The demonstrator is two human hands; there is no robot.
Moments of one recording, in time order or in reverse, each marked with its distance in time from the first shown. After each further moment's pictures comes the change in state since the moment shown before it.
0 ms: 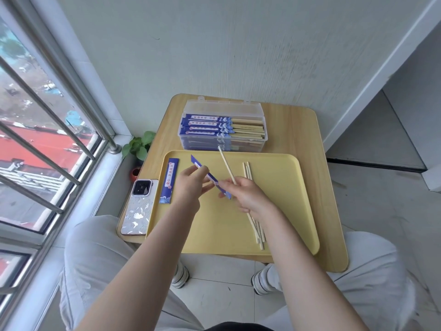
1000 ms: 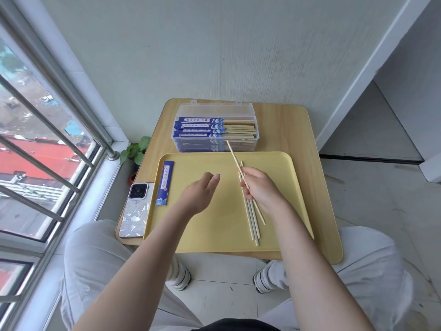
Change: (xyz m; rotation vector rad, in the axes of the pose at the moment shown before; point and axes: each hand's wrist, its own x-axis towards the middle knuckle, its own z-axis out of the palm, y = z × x) left_hand -0.012 -0.009 0.000 1.144 -0.337 0.362; right_hand -0.008 0.000 -0.036 0.049 0.168 -0.097
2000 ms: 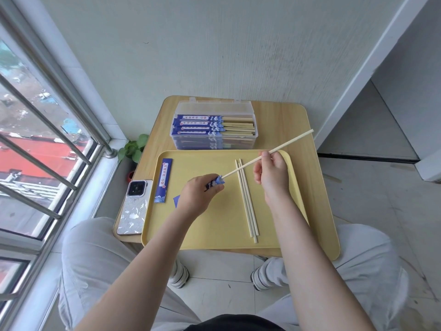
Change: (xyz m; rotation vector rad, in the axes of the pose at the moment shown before) left_hand -0.002 -0.011 0.016 -0.060 0.228 0.170; right_hand -0.005 -0.016 -0.008 0.238 0.377 -0.183
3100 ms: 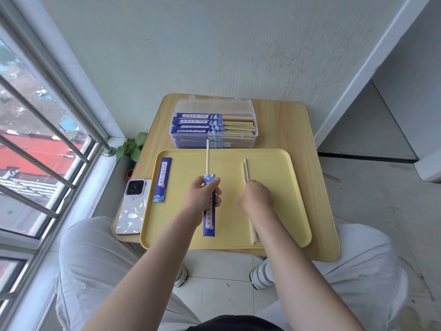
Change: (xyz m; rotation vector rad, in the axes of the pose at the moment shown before) left_hand -0.002 0.005 0.018 -0.907 0.006 -0.432; right_hand -0.011 0.046 0.018 -1.349 -0.227 0.032
